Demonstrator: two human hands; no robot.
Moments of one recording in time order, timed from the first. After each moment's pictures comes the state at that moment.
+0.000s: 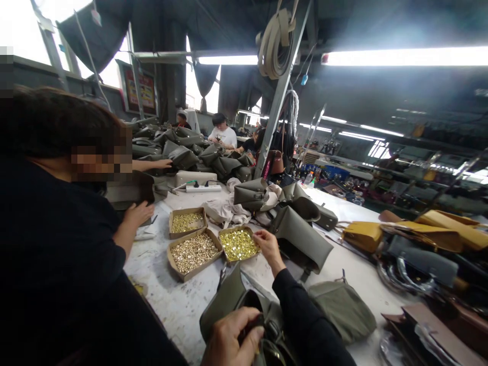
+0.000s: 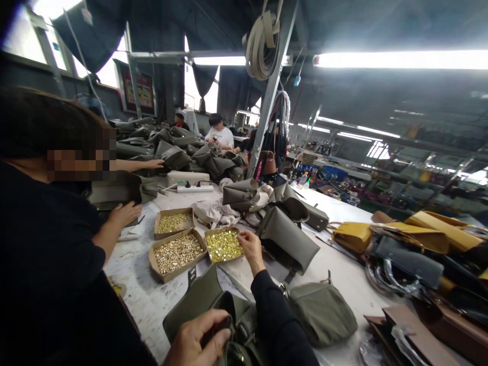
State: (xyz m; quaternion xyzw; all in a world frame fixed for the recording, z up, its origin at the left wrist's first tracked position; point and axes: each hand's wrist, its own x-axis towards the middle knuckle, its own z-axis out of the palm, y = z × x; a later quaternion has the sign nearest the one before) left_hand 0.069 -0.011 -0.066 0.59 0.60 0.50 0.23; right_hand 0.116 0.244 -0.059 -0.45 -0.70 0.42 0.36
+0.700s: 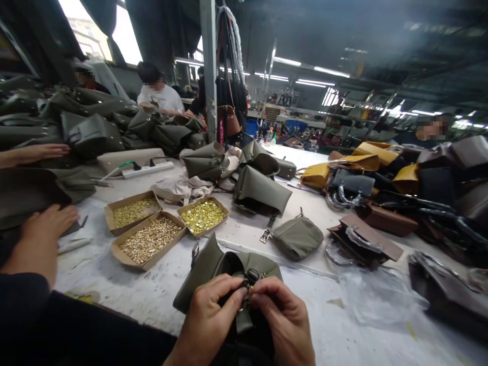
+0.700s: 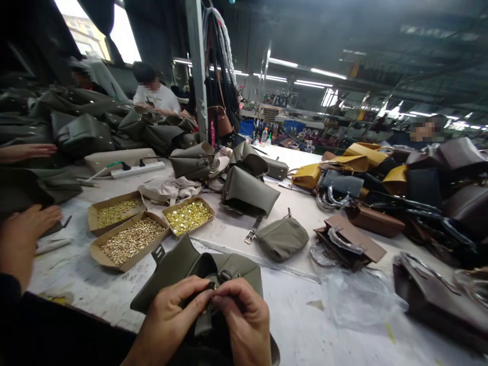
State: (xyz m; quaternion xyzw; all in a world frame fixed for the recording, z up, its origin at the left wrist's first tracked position) left_hand 0.090 0.003 -0.028 0.63 0.52 0.49 0.31; right_hand 0.255 0.003 -0.061 -0.40 -0.49 0.55 0.55
